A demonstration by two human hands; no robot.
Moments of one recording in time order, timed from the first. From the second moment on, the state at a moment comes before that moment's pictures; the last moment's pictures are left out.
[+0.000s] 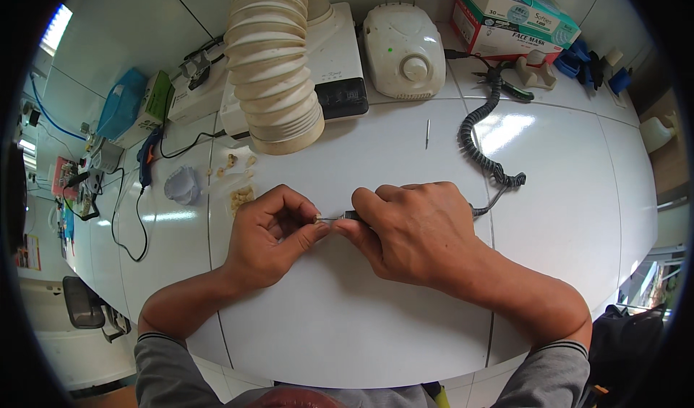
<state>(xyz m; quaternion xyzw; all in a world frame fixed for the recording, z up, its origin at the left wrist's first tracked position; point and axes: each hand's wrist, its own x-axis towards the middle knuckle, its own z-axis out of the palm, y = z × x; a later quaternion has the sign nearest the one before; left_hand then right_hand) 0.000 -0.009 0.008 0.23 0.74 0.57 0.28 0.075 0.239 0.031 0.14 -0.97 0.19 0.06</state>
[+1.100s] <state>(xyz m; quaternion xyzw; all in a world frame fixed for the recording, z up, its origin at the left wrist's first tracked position) 0.001 -0.006 0.013 0.25 0.76 0.54 0.26 0.076 0.239 0.032 0.15 -0.97 0.18 0.05</state>
